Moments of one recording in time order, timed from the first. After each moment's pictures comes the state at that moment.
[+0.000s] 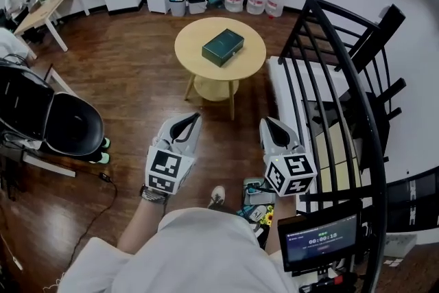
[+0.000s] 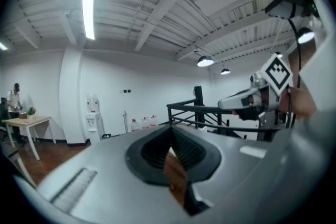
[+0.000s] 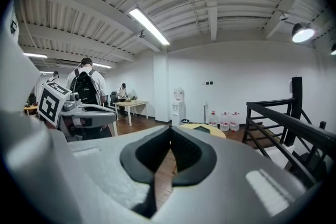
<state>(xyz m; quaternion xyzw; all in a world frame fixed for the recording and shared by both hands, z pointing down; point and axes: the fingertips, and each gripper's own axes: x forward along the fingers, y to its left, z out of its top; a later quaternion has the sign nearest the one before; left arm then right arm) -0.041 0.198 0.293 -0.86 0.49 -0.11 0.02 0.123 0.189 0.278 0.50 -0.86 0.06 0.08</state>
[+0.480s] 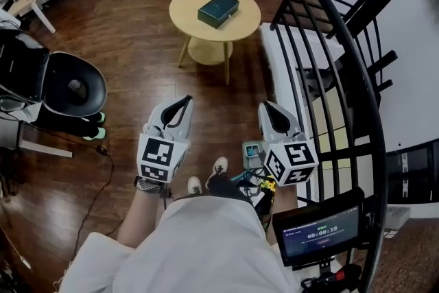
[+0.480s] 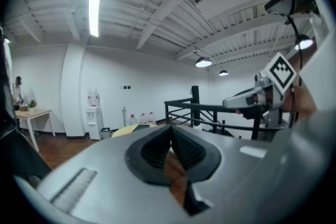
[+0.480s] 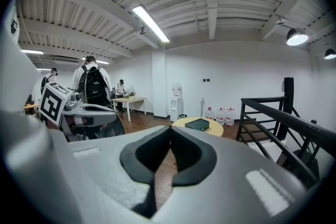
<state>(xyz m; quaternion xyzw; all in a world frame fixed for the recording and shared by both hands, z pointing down) -0.072 0.280 0.307 -0.87 0.48 -0.11 0.00 0.097 0.281 0.288 0.51 -0.85 0.07 0.10</state>
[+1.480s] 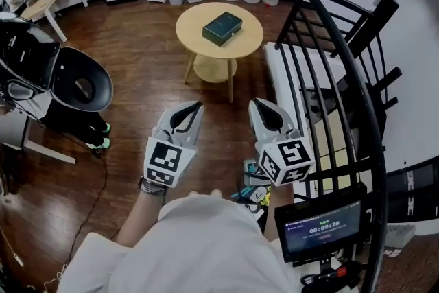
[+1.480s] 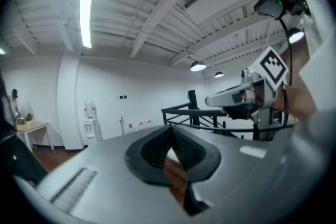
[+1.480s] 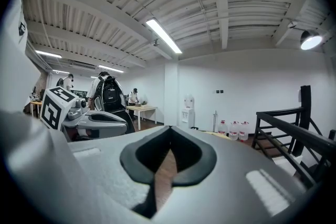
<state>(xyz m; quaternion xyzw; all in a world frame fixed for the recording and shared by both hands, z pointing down) -0.035 0.285 0.280 -0.88 0.47 -0.10 0.05 0.078 0.272 0.248 0.45 -0.89 0.01 0.06</state>
